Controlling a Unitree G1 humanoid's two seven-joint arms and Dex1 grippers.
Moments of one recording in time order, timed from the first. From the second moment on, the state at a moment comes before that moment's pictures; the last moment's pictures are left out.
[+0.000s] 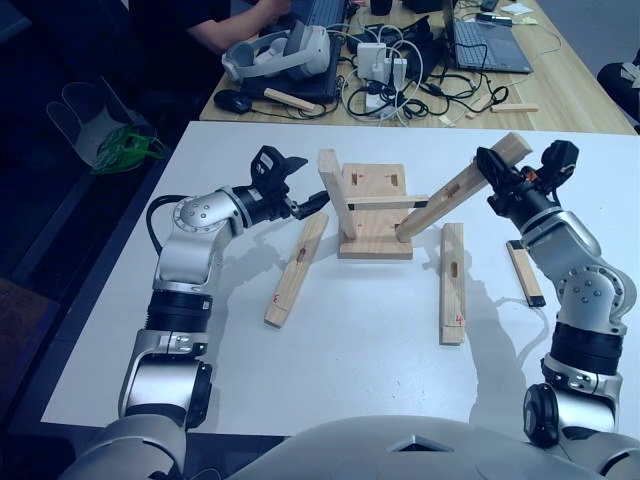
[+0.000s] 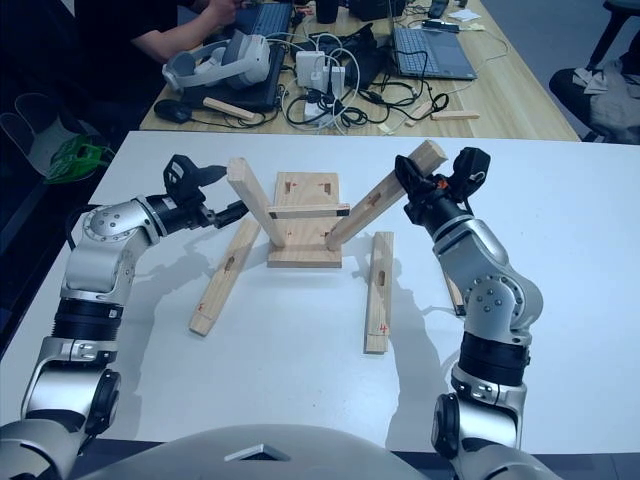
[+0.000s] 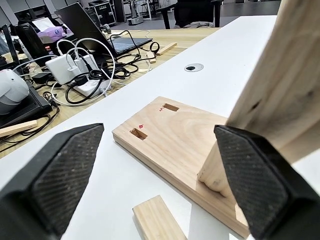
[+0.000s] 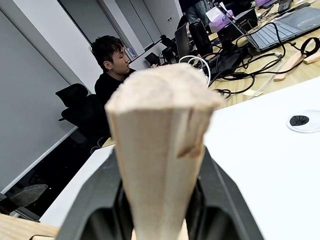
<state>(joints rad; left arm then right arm) -0.44 0.46 -0.03 0.16 -0.21 0.29 -0.81 -0.31 -0.28 -0.26 -0.19 0.85 0.71 0.06</state>
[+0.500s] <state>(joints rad) -0.46 0.38 0.06 0.17 -0.27 0.24 -0.64 -0.47 -0.23 -0.31 -0.05 0.82 0.84 -0.12</state>
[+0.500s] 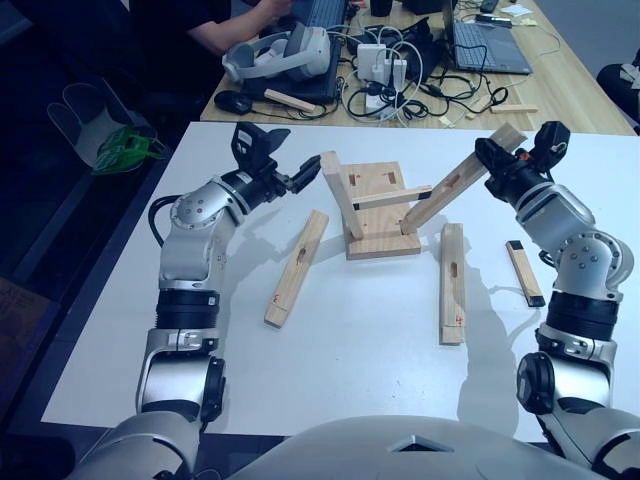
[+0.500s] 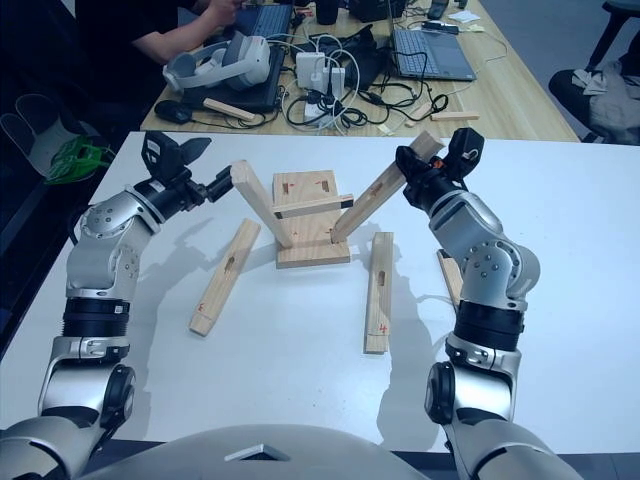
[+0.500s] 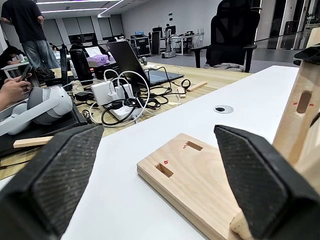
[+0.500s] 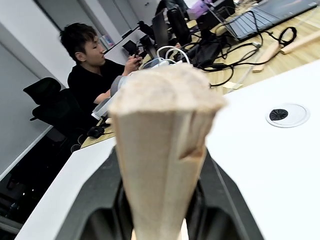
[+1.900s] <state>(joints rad) -0.45 0.31 0.05 0.15 -0.25 0.22 -0.52 -0.47 -0.60 0.01 0.06 0.51 0.60 0.56</state>
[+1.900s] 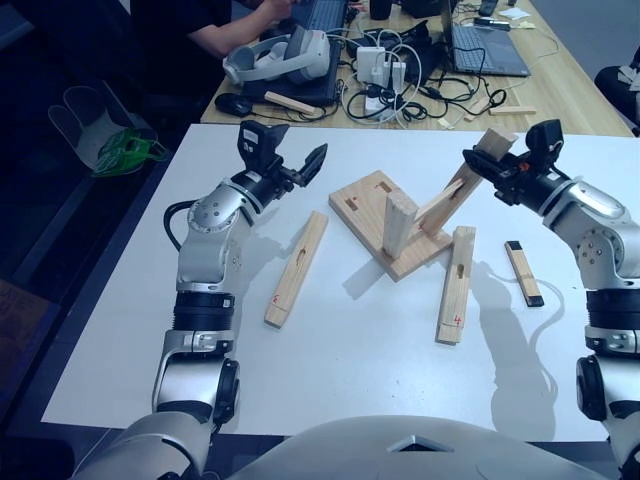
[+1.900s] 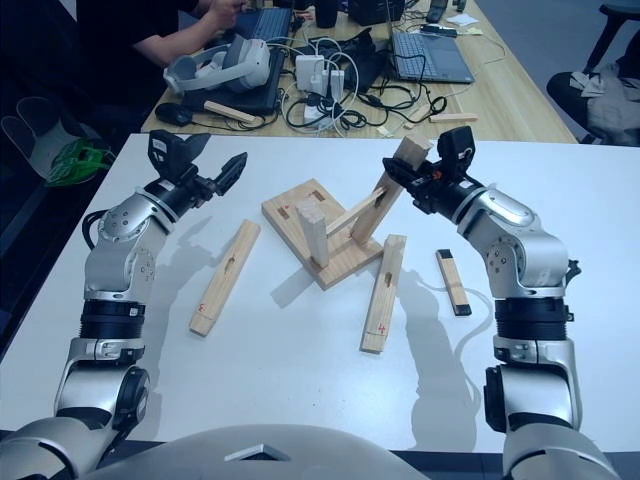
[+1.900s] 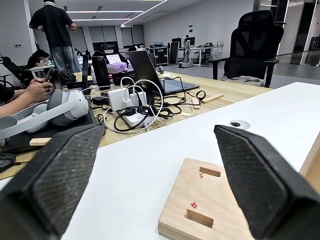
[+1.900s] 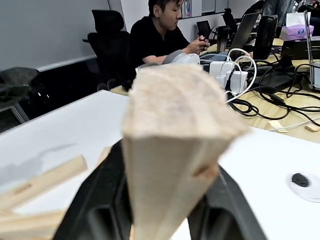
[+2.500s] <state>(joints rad) -0.45 0.29 0.03 0.13 -0.25 0.22 -0.49 -0.47 -0.39 -0.01 -0.03 0.36 0.70 0.26</state>
